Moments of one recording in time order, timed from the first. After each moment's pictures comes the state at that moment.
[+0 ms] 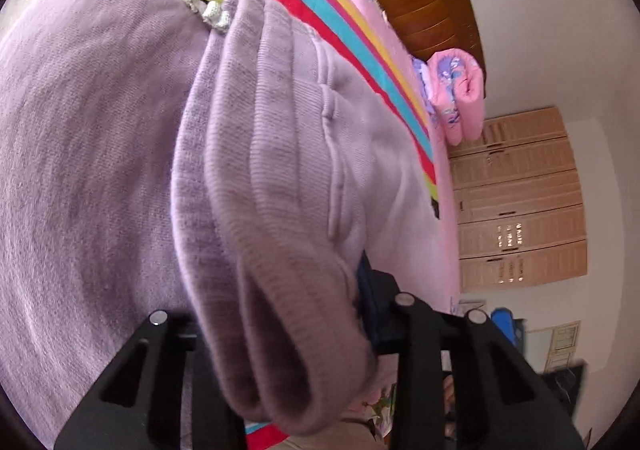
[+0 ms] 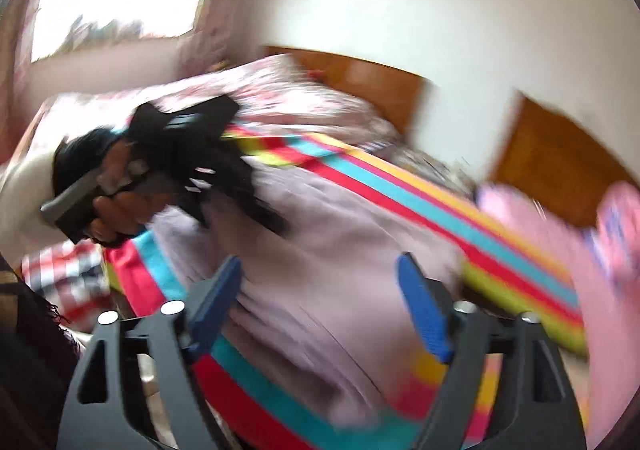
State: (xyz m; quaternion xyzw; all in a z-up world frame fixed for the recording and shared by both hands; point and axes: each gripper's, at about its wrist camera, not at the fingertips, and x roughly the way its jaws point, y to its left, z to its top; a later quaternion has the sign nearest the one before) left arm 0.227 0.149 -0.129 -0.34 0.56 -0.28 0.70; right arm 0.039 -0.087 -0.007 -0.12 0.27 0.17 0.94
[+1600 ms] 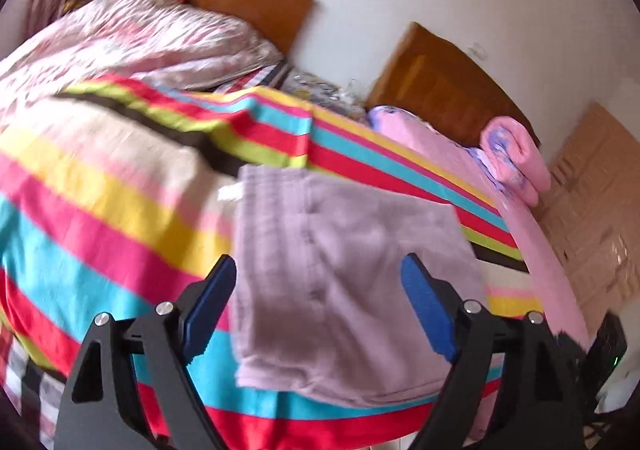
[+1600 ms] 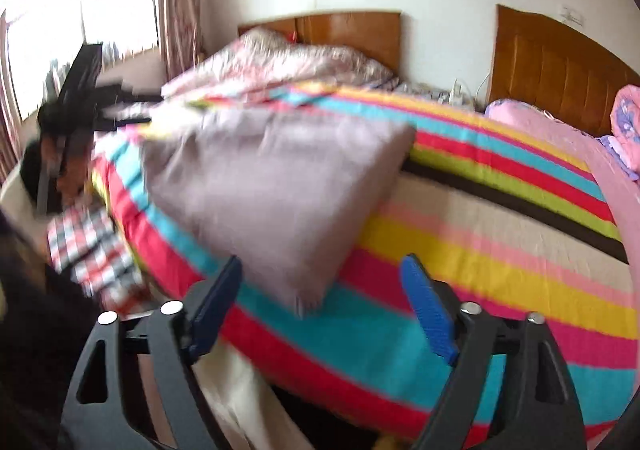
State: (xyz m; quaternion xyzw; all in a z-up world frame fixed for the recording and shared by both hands) left arm 0.131 0.232 -0.026 -0.17 0.36 -0.12 0.91; right arm 0.039 -0.125 -0.033 -0.01 0.35 0.20 0.92
